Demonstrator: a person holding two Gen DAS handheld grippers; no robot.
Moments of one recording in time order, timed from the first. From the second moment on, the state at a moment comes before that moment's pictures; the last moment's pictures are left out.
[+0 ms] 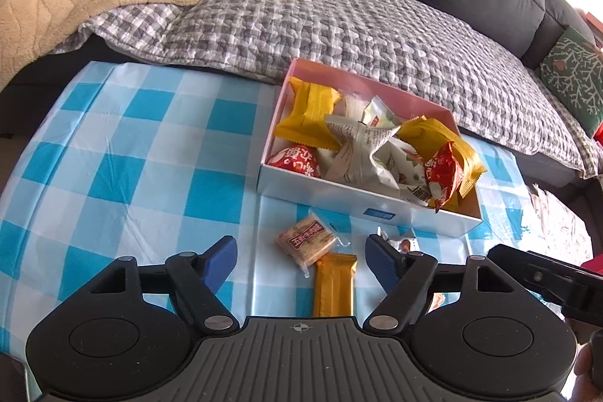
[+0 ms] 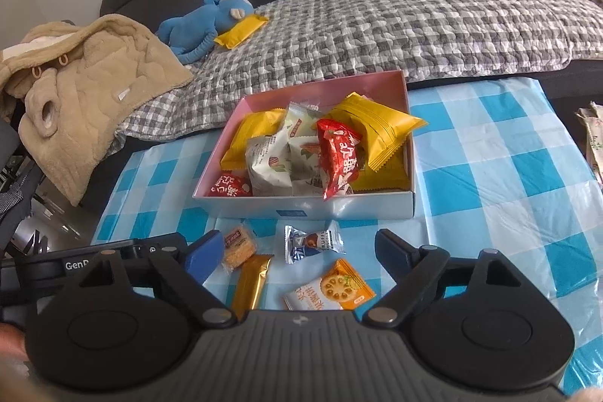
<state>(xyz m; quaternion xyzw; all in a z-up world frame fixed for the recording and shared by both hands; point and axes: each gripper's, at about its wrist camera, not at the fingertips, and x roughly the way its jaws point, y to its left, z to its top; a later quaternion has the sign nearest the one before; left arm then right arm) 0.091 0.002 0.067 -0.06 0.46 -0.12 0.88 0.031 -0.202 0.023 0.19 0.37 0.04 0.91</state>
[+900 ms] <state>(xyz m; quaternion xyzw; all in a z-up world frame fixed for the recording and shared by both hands) 0.078 0.016 0.053 -0.07 0.49 -0.09 0.87 0.035 -0.201 0.011 0.18 0.40 0.03 0.90</state>
